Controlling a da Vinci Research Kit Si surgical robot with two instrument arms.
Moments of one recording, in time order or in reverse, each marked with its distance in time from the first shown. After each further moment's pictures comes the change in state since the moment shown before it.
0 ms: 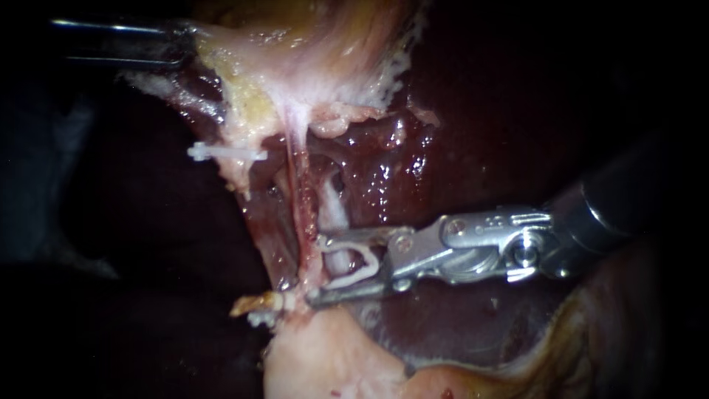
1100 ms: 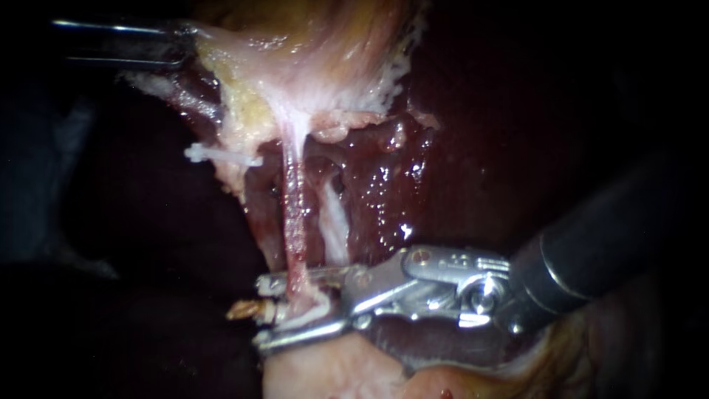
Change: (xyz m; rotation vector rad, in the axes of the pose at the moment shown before) right arm 0.002 -0.005 0.004 0.233 0.138 0.075; left arm 0.000 0.000 0.000 0.000 0.000 0.001
